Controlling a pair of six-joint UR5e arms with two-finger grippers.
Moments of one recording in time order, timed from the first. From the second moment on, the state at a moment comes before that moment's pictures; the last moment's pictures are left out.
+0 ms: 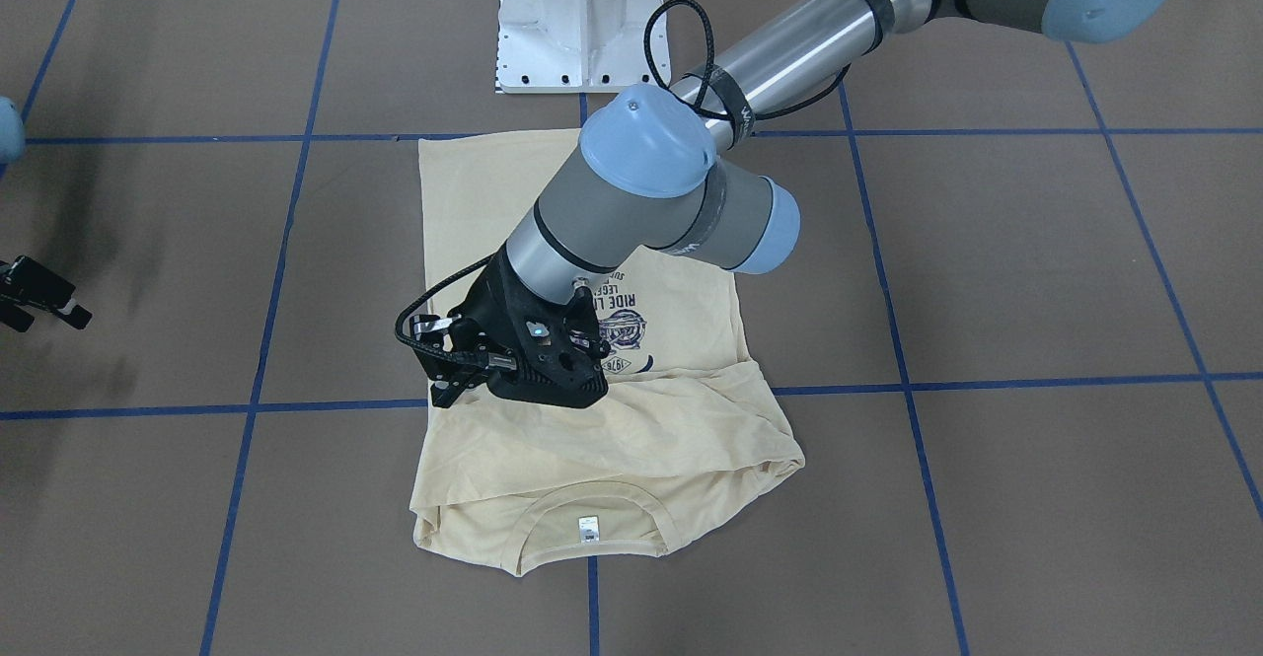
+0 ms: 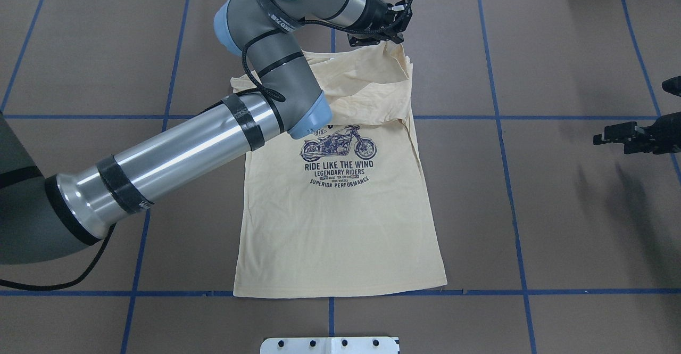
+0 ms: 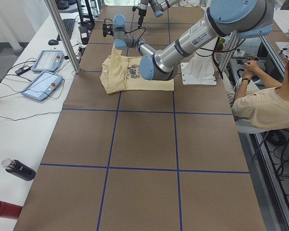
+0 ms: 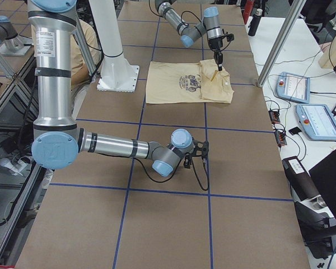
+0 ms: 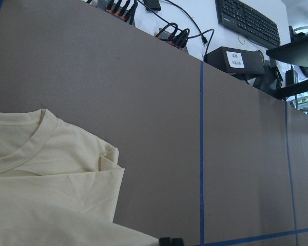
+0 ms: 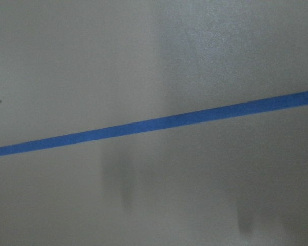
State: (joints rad) left arm -0.71 -2.74 -0.93 -2.49 -1.96 -1.51; right arm 1.10 -1.60 1.37 -0.47 2.28 1.07
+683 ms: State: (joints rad) left arm -0.66 -2.81 -0.77 -2.59 -1.84 -1.56; right arm 1.09 -1.59 1.37 -0.46 2.28 1.09
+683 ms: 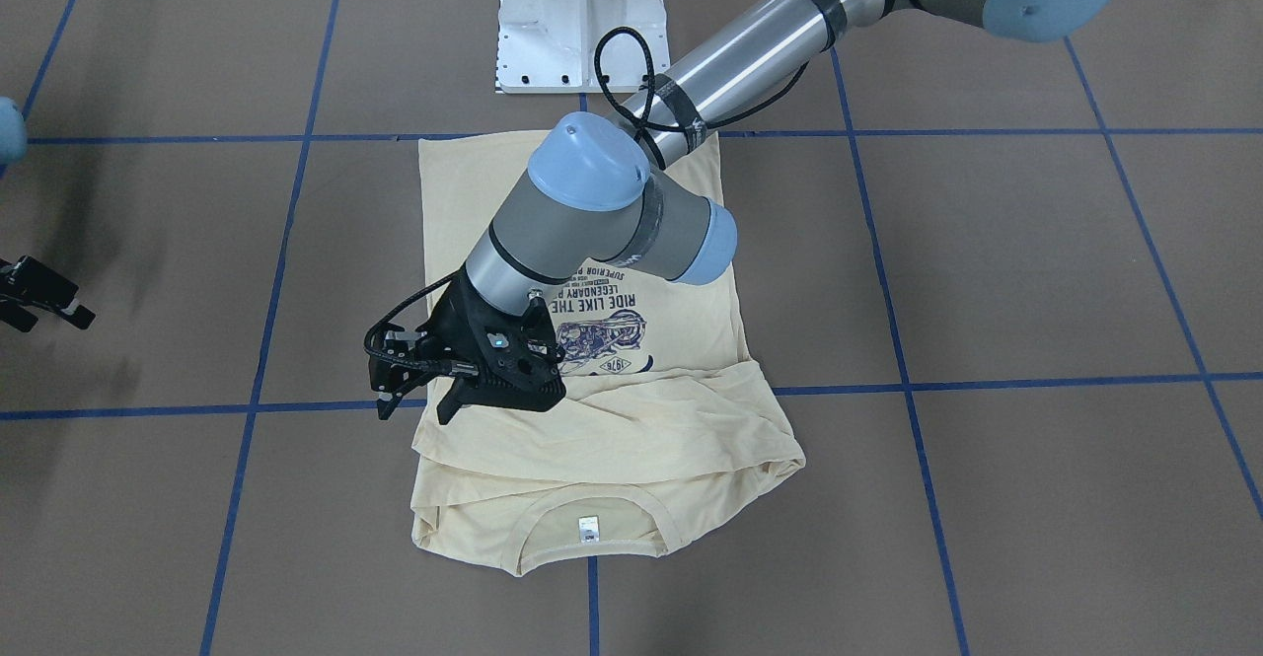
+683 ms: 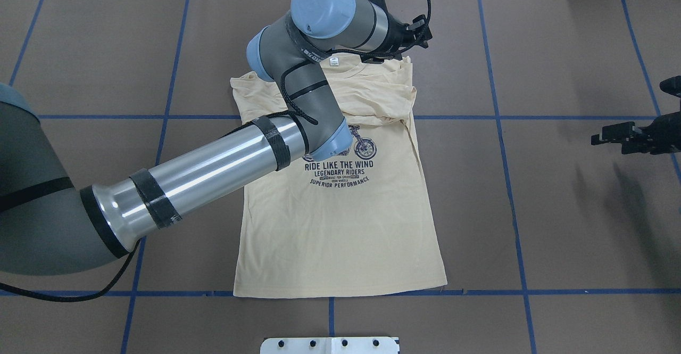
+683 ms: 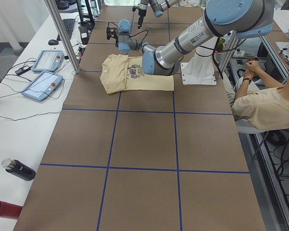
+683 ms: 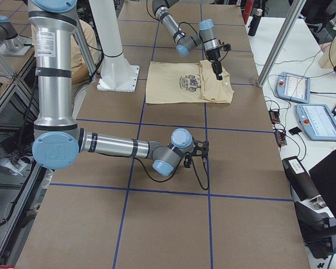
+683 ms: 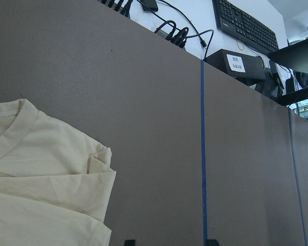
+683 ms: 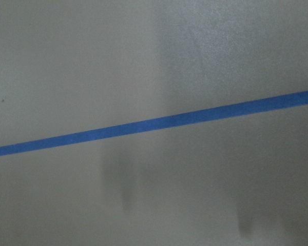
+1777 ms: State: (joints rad) left arm -0.70 -2.25 -1.47 -2.50 -2.07 -1.50; right arm 0.30 -1.47 1.96 -0.95 1.60 2.03
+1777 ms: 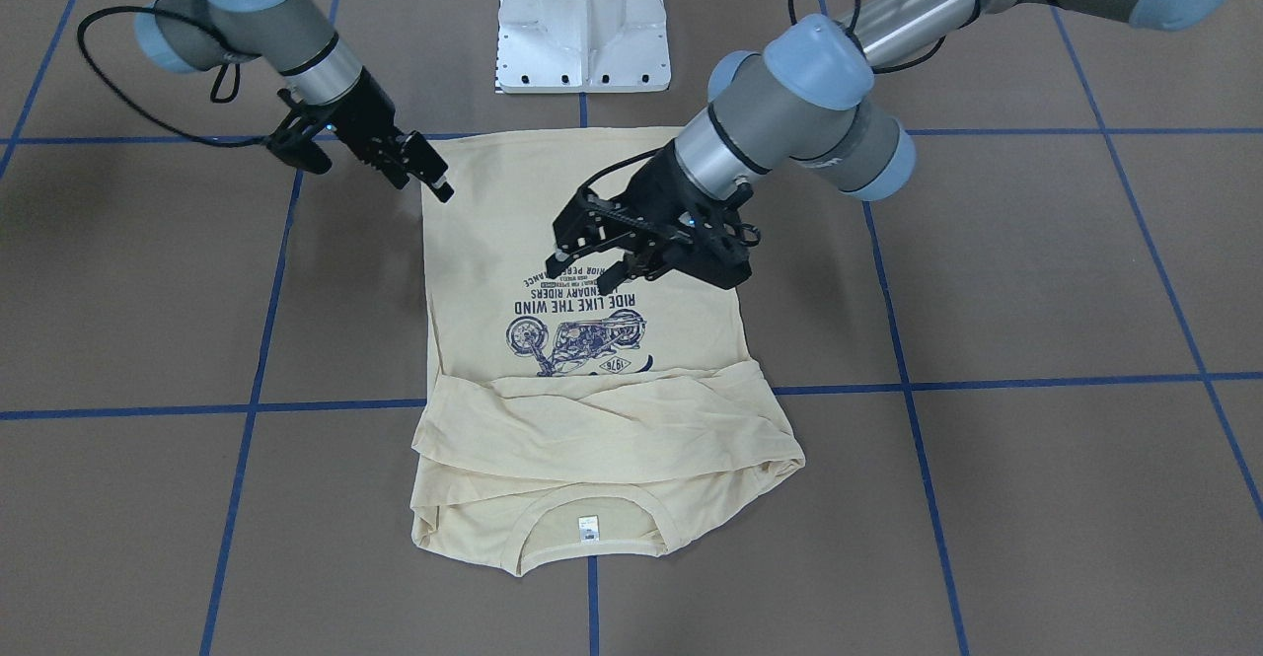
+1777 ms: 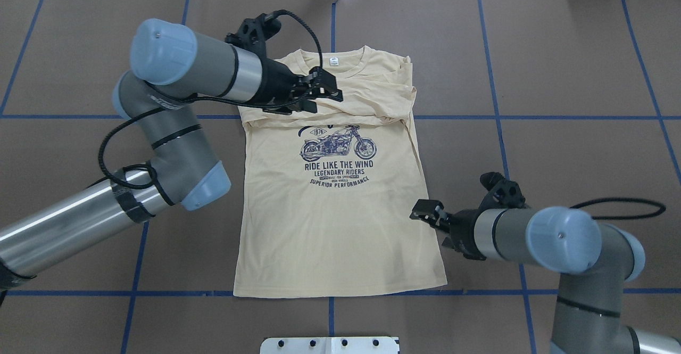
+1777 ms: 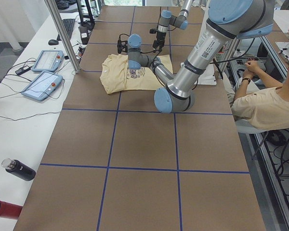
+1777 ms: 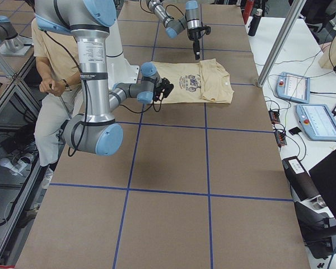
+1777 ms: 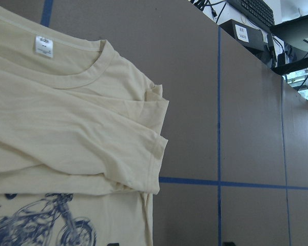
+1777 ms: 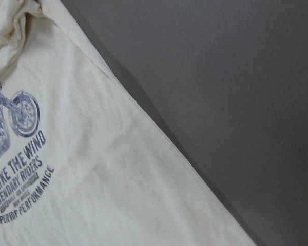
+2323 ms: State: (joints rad) left arm -0.74 -2.17 -1.51 -2.49 -2.12 -1.44; right arm 0.14 -1.48 2.06 -1.24 1.45 2.18
